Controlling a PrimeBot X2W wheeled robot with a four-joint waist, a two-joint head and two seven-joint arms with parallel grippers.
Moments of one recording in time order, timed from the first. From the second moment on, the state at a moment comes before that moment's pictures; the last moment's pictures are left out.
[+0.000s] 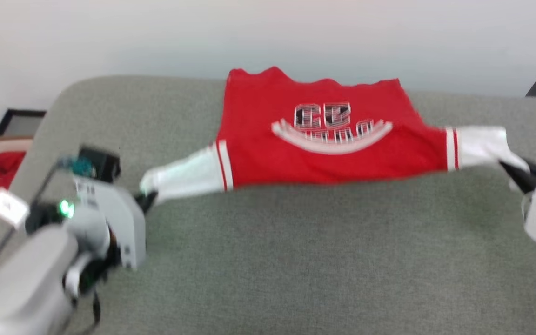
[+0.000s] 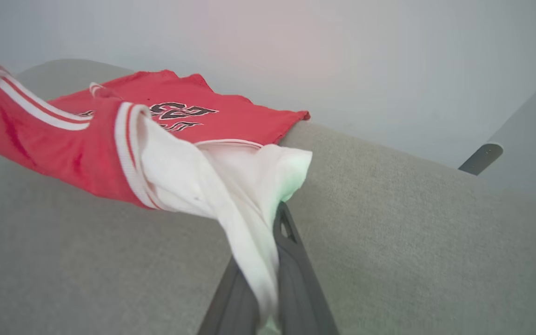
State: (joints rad) left arm -0.67 0.66 -0.74 0.39 -0.96 -0.01 0.28; right arm -0.68 -0.74 0.66 0.42 0.92 0.13 0.17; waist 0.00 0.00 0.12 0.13
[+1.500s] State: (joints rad) left arm -0.11 0.78 -0.65 -0.15 -1.04 0.39 0.06; right arm -0.08 -0.45 -0.08 -0.41 0.61 0.13 0.85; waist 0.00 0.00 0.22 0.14
